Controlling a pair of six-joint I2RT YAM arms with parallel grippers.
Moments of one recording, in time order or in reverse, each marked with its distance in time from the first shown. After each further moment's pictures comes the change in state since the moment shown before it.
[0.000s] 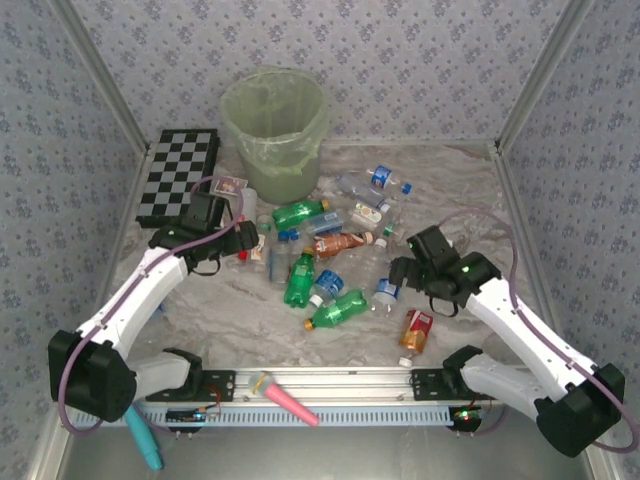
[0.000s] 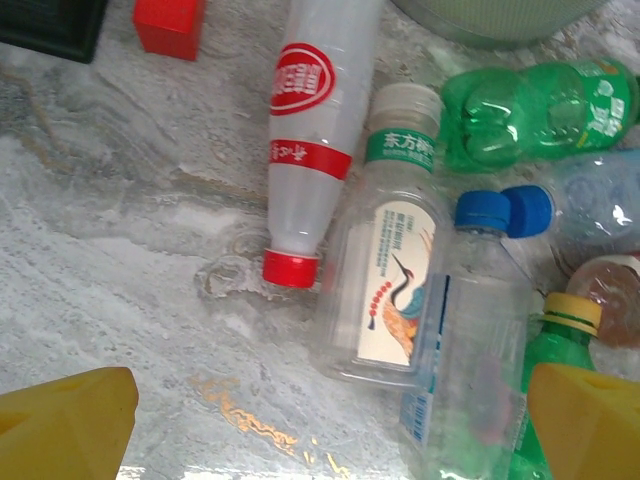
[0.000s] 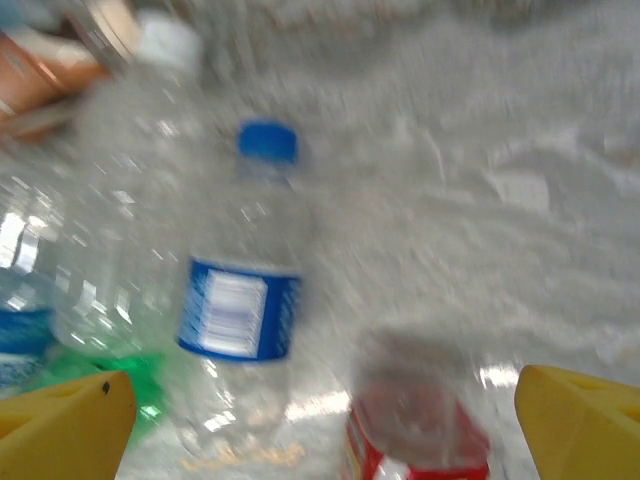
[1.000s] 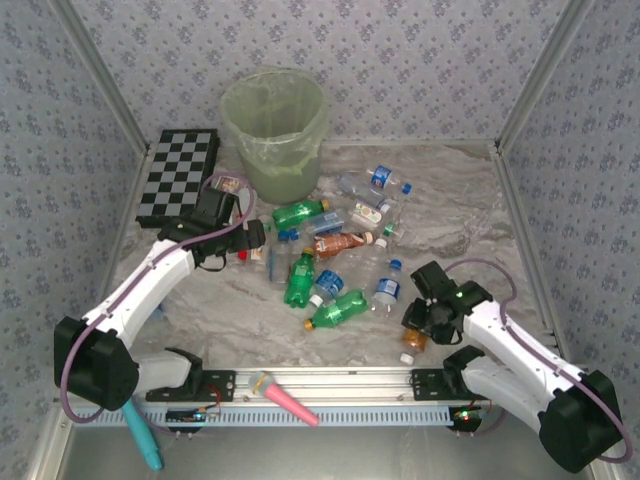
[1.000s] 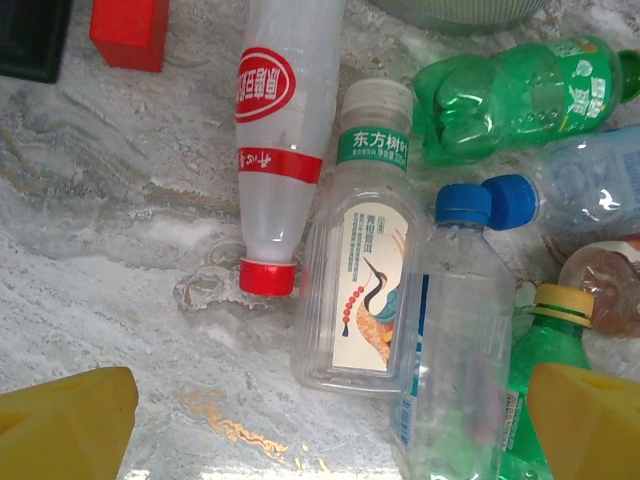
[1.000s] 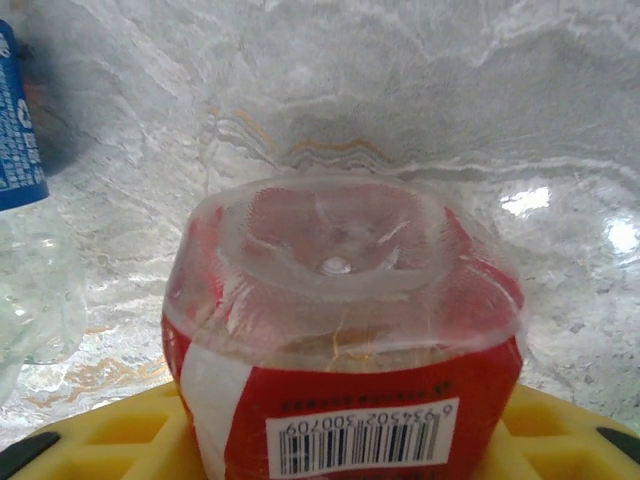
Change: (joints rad) left arm -0.040 0.060 0.053 -0.008 -0.021 0.030; right arm -0.052 -0.099 -0.326 0.040 -0.224 0.162
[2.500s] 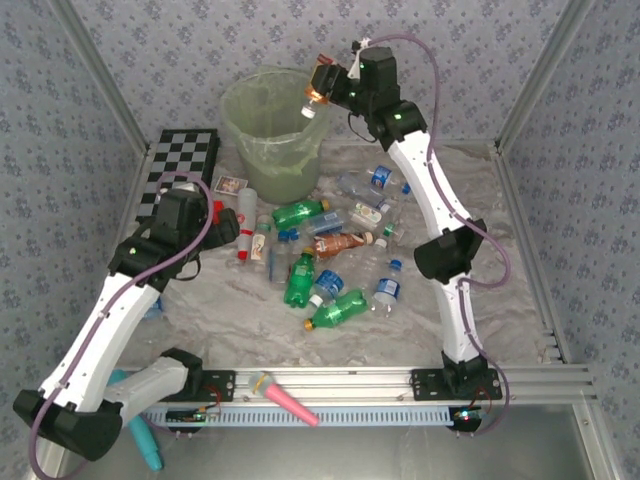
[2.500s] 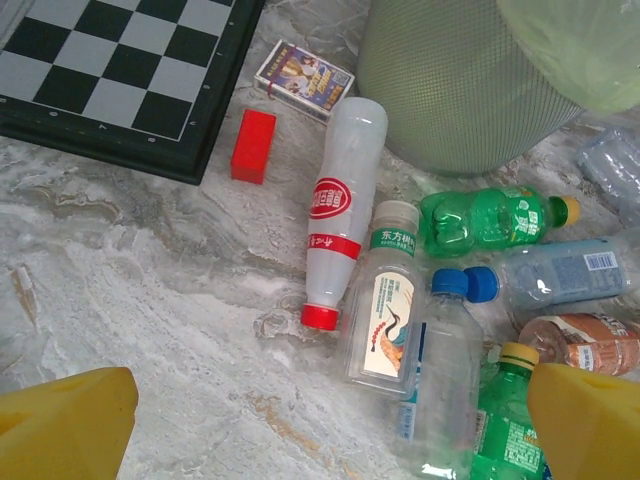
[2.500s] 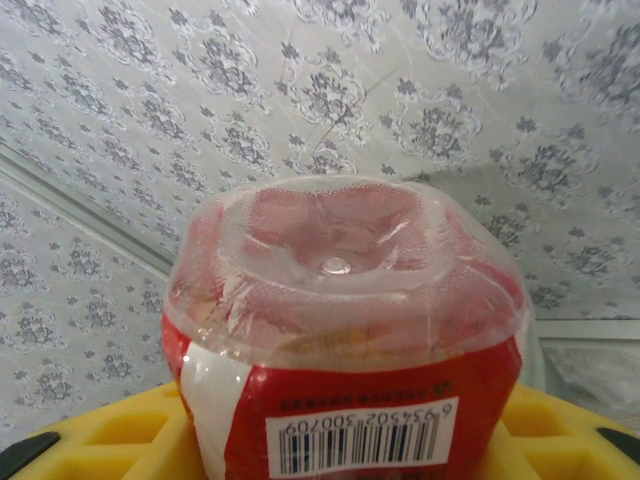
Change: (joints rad) left arm 0.001 -0.278 0.117 -0.184 -0.169 -0.043; right arm -0.057 1.383 2.129 0.427 -0.118 -0.265
